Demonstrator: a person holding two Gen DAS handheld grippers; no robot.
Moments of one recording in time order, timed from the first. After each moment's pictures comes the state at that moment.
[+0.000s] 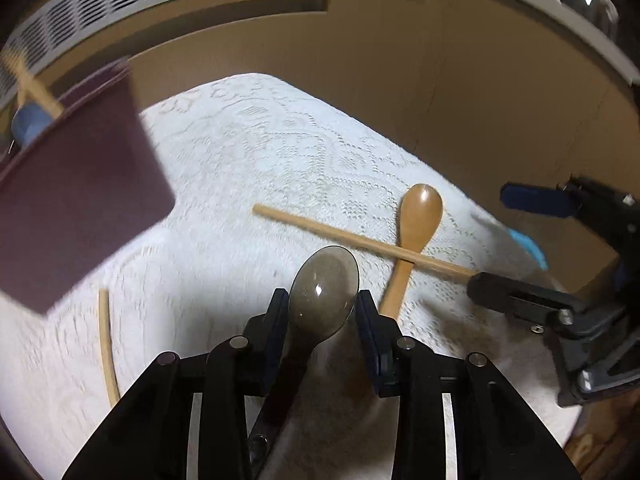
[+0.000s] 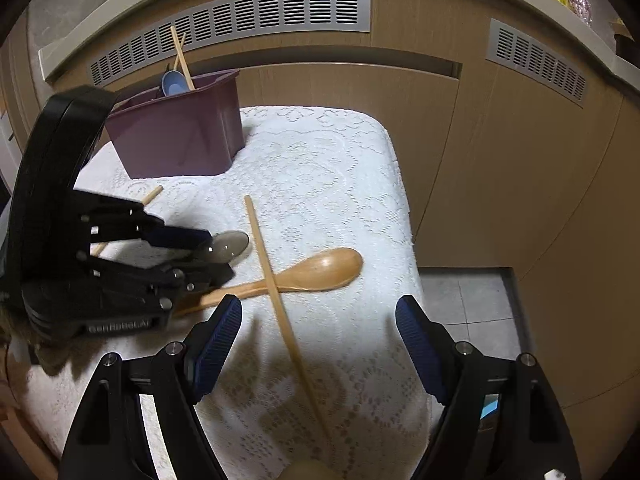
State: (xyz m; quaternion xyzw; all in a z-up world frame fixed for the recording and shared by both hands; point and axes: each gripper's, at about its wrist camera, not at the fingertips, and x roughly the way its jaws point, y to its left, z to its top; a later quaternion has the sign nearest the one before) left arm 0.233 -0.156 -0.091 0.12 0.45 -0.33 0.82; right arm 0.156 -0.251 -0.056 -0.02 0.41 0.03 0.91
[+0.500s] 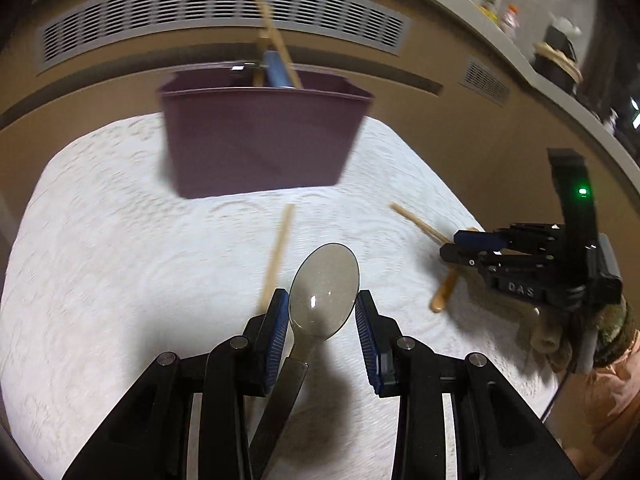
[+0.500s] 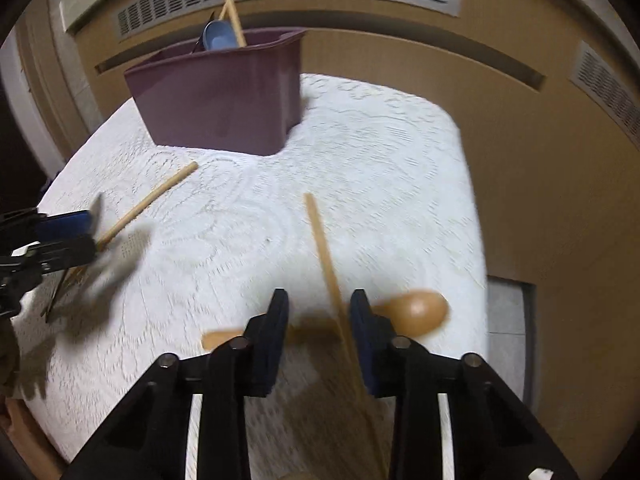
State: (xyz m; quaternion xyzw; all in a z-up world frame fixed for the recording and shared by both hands) left arm 0.188 -0.008 -0.061 -0.04 0.41 -0.22 0.88; right arm 0.219 -0.192 -0.066 -0.08 0.48 0.09 0.87
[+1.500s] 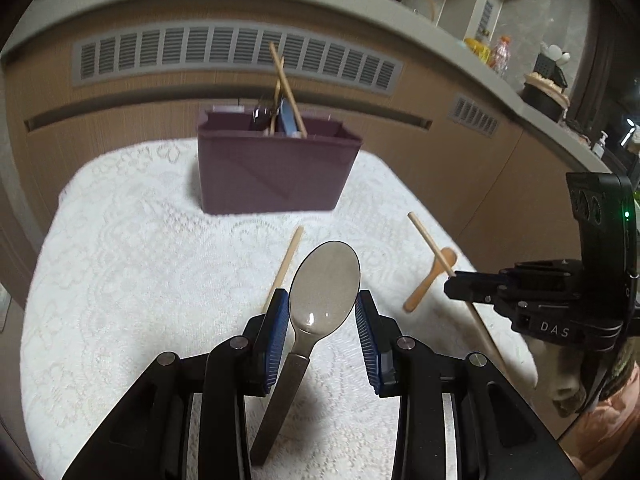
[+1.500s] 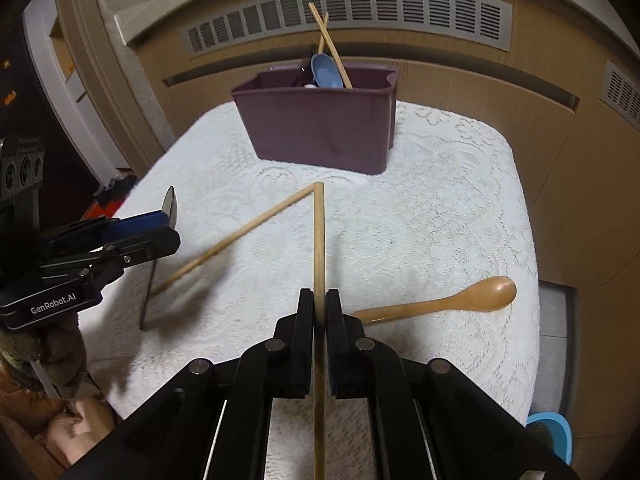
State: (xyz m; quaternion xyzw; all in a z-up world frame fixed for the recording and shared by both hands) left arm 0.140 0.012 -0.023 -0.06 0.36 -0.22 0.91; right arm 0.156 -0.143 -0.011 -0.02 0.45 0.18 0.87
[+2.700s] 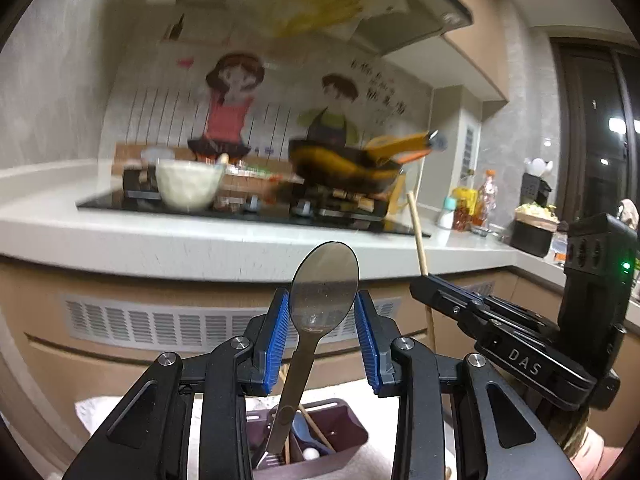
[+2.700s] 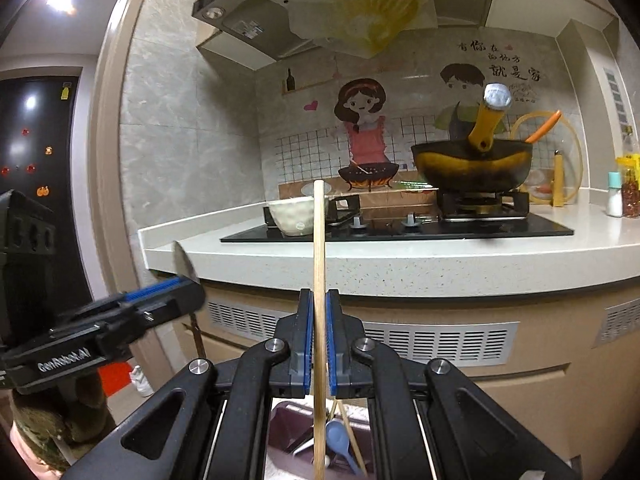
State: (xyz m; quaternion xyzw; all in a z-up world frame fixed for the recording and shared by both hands) left arm 0.284 0.034 0.187 -0.07 0.13 -0.23 0.96; right arm 0.288 -0.118 0.198 0.02 0.11 0.19 0.97
